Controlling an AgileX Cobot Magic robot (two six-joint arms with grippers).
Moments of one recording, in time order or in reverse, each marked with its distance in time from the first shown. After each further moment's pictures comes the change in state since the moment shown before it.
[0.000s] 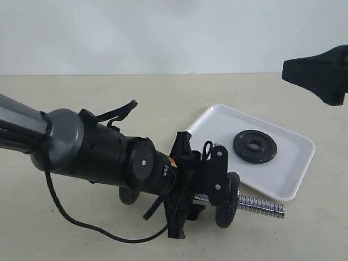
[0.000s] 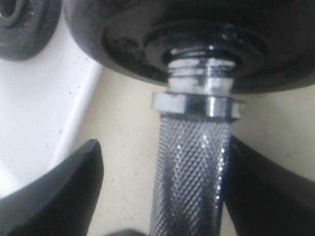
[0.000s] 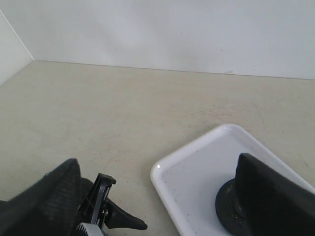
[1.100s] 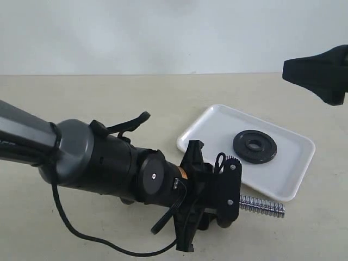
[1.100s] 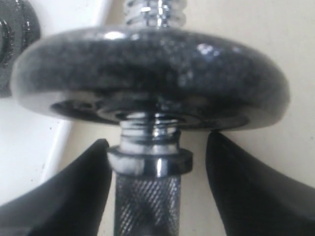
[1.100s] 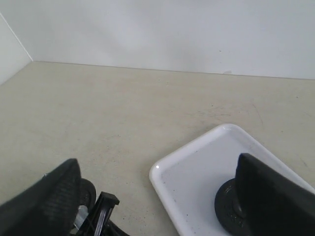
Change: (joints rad) left arm -0.056 0.011 -0.002 0.000 -0.011 -0.005; right arm 0.000 0.000 0.000 0.000 0.006 0.000
